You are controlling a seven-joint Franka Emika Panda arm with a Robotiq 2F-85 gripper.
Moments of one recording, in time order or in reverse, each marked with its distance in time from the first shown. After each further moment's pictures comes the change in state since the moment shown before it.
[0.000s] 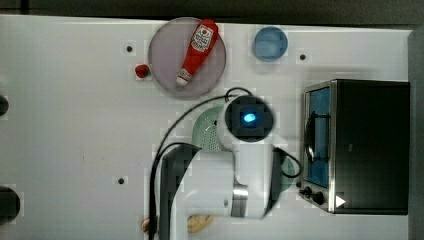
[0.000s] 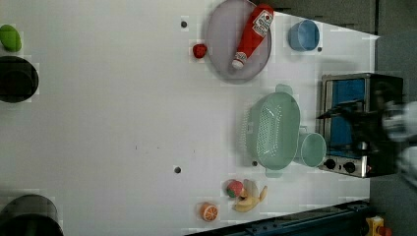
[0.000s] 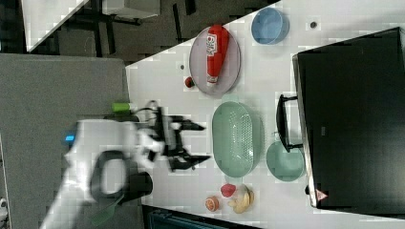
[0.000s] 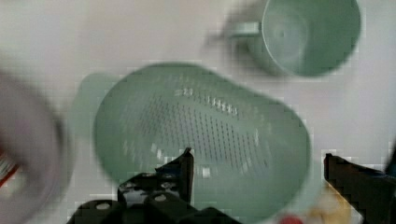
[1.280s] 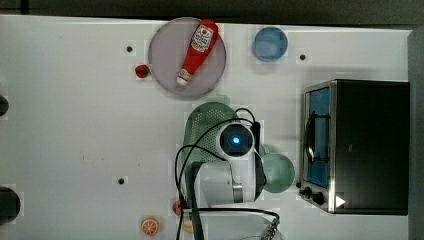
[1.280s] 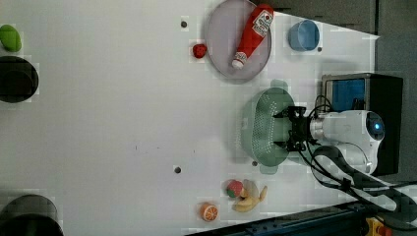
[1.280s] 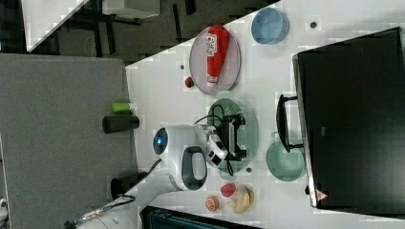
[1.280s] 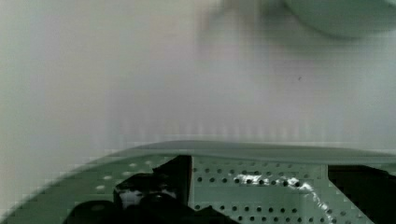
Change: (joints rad) arm -0.001 0.436 -0.054 -0.207 -0.240 0.705 0.546
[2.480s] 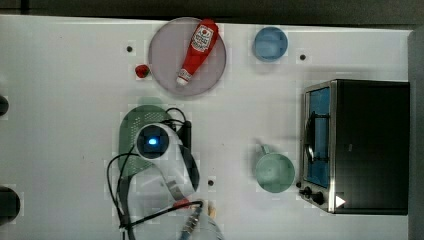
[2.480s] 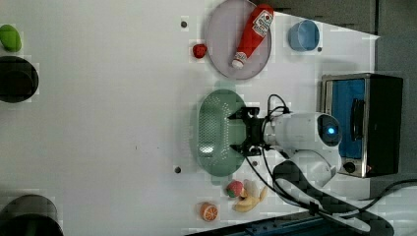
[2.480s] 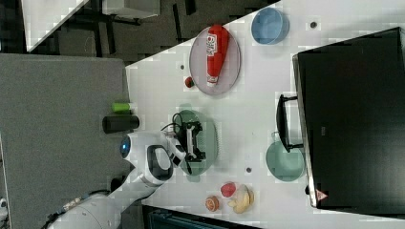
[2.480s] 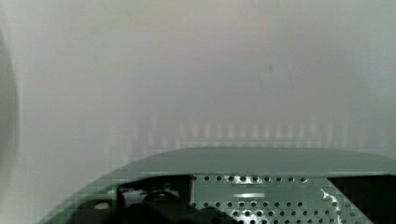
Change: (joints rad) arm 0.110 0.036 0.251 0.041 -0.018 -0.017 0.302
